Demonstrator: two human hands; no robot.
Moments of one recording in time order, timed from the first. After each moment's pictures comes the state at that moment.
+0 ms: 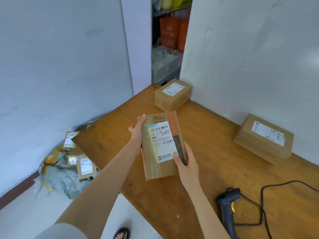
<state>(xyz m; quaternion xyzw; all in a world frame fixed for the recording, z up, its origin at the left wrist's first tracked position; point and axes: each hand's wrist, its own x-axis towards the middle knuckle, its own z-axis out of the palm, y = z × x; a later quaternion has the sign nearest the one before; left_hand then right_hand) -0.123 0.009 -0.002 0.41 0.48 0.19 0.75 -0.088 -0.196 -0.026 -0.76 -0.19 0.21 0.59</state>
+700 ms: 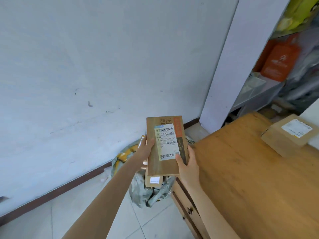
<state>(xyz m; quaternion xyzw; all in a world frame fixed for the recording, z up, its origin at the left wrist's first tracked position) -0.451 0.299 0.002 0.49 0.53 0.18 0.67 -0.331 0.171 -0.020 -0.72 -0.32 0.28 0.54</state>
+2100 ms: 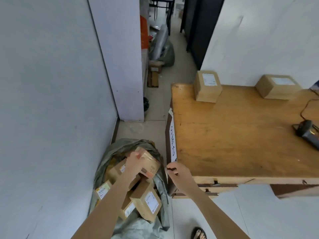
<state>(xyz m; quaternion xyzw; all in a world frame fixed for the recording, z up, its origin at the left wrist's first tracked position) -0.305 0.554 -0.119 0.83 0.27 -0.15 0.47 -0.347 0.352 -0.081 -0.89 -0.04 0.20 0.40</state>
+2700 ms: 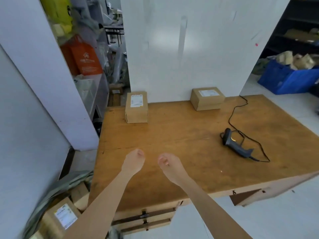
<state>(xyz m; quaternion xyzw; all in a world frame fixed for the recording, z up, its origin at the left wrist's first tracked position) -0.187 0.202 -0.041 0.91 0.08 -0.12 0.40 -0.235 0.031 -0.019 -0.89 -0.01 0.10 0.44</state>
